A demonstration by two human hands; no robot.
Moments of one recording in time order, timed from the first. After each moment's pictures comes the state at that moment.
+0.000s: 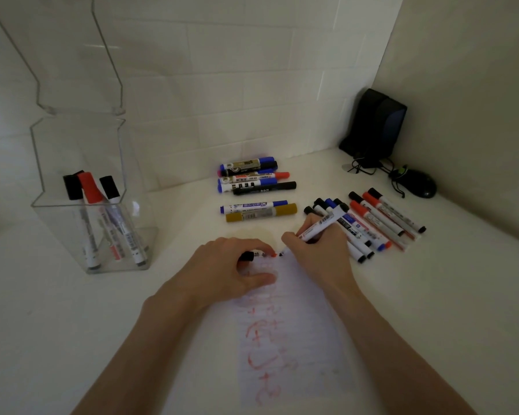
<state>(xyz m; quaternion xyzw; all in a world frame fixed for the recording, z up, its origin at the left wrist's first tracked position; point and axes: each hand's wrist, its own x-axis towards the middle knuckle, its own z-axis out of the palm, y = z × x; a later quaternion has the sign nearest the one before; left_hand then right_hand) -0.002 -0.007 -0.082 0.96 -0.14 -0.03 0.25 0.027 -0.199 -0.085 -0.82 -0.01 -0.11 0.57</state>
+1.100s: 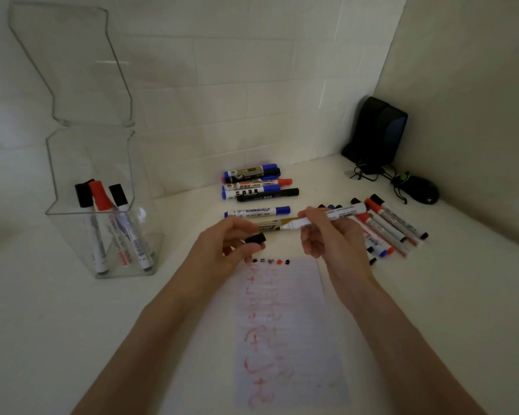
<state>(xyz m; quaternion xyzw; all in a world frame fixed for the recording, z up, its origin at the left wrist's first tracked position) -0.004 0.001 -0.069 0.84 -0.09 0.05 0.53 0.020 -0.210 -0.055 -0.67 -0.01 -0.03 0.74</state>
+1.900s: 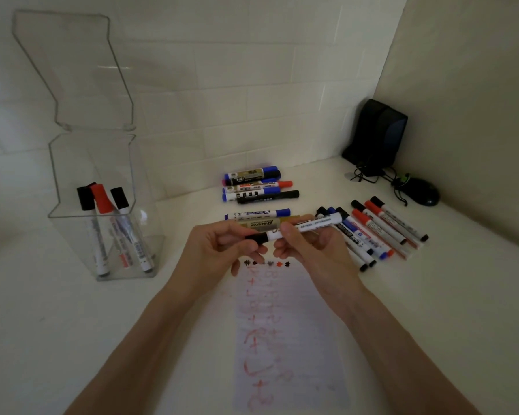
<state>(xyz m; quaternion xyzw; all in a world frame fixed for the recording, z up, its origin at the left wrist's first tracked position) -0.004 0.001 -0.068 0.70 -0.14 0.08 0.70 0.007 -0.197 -0.055 -0.64 -0.09 0.03 0.76</state>
